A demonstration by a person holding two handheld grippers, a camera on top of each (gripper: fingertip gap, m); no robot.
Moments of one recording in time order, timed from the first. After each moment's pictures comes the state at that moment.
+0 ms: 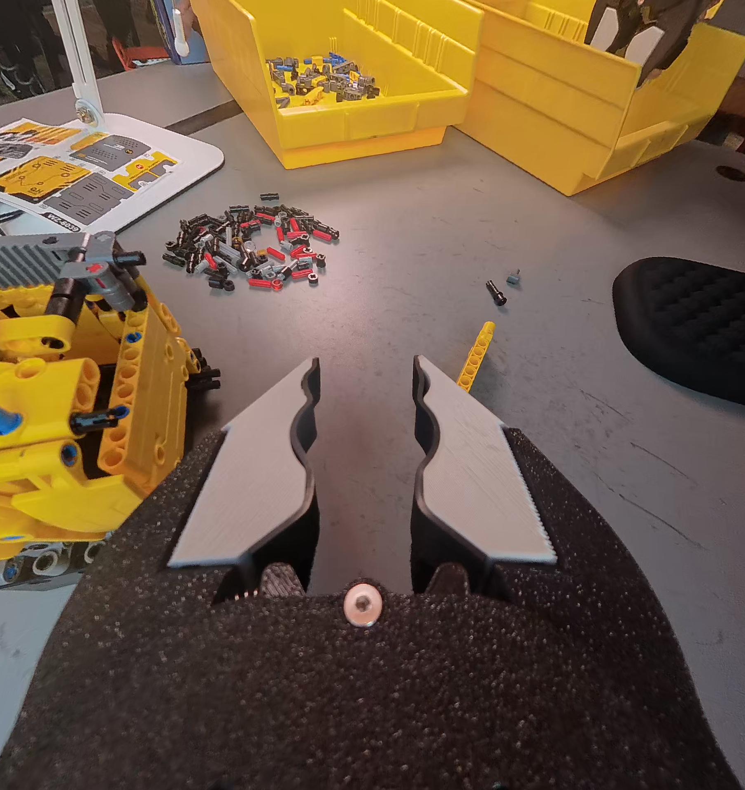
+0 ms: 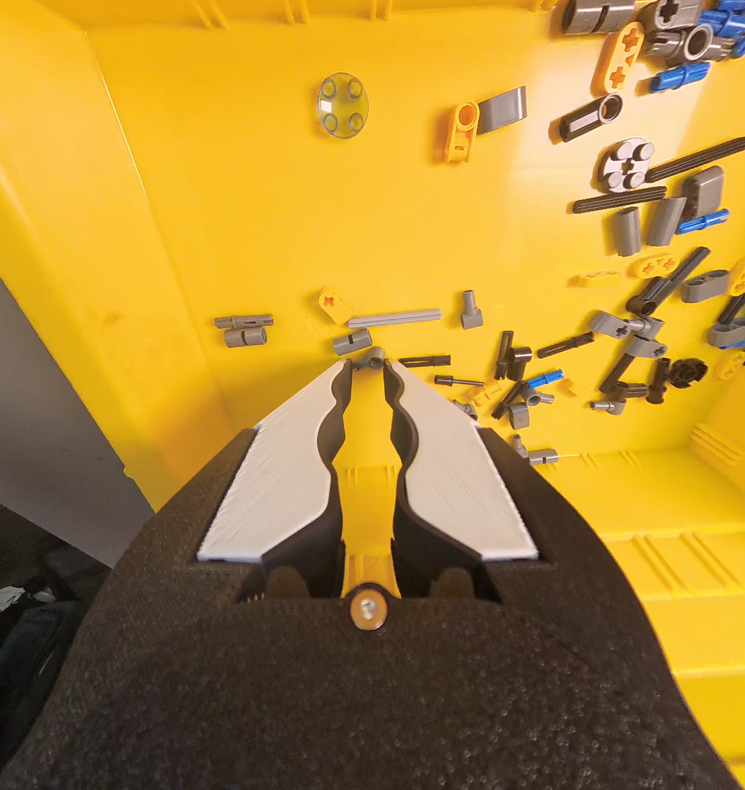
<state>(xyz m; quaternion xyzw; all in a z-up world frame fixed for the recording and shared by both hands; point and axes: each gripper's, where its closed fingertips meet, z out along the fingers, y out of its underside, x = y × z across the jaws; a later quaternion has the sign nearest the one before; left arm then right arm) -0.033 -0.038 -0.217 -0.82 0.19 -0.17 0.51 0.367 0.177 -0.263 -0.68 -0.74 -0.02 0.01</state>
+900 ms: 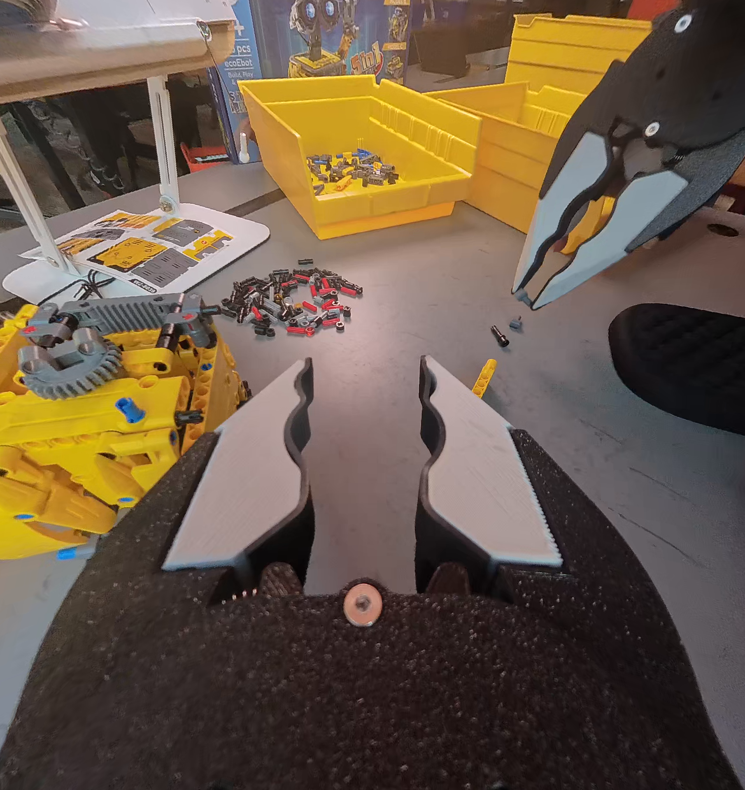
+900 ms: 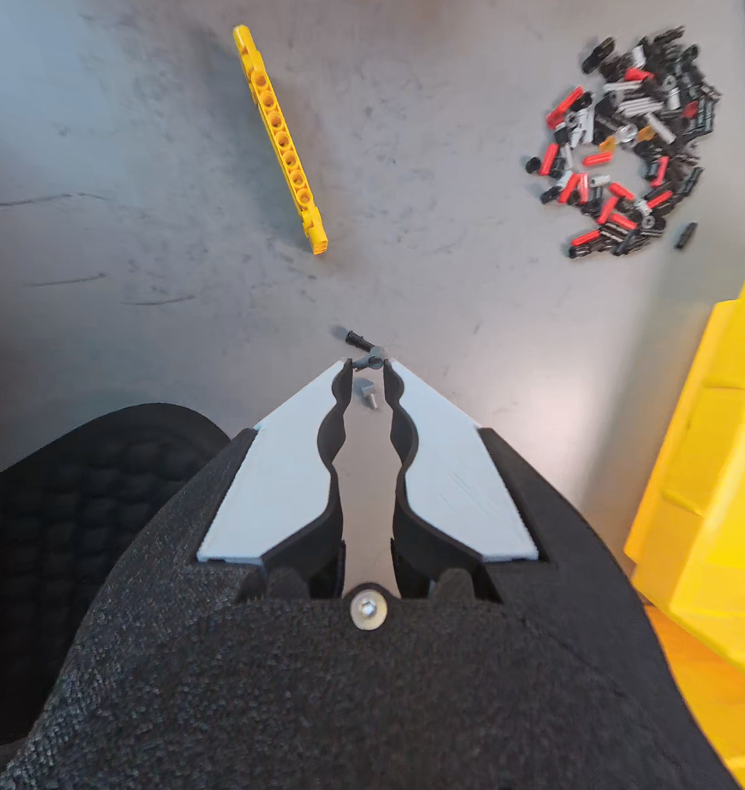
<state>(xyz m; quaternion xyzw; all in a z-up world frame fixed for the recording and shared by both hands) -0.047 -0.044 -0.184 -0.79 0.17 -0.15 0.57 0.104 0.003 -0.230 -0.59 -0.78 0.11 0.19</state>
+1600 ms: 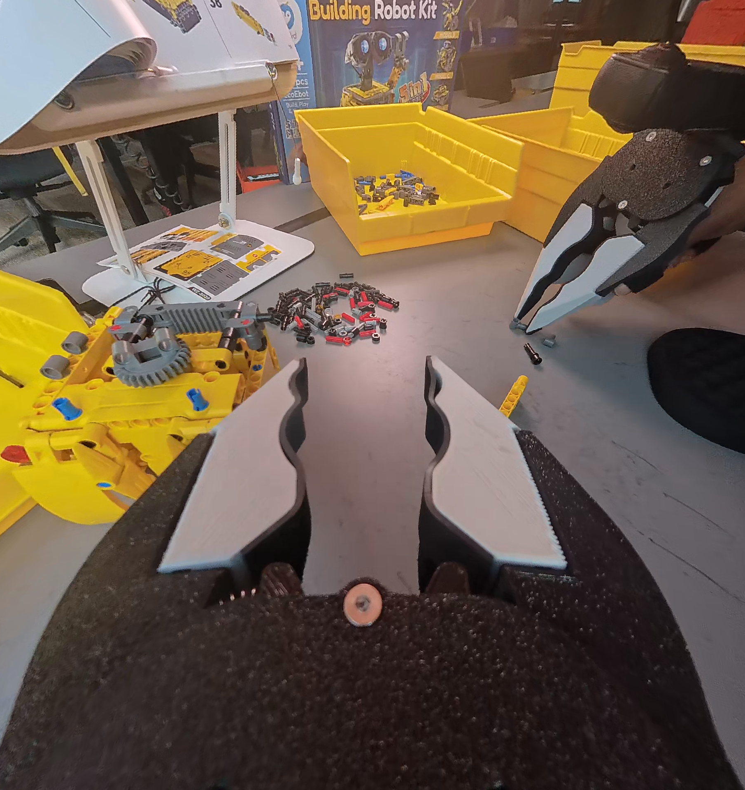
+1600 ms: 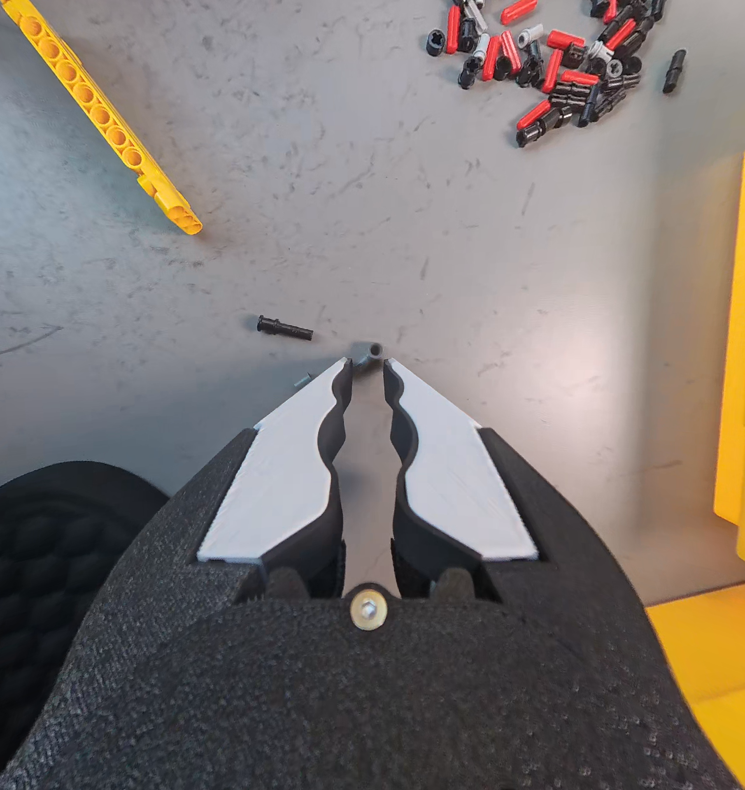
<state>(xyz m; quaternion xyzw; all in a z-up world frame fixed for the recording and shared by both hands) -0.066 -0.043 -0.173 -0.78 0.14 -0.11 0.60 0.114 0.043 -0.266 -0.69 -0.68 0.13 0.20</state>
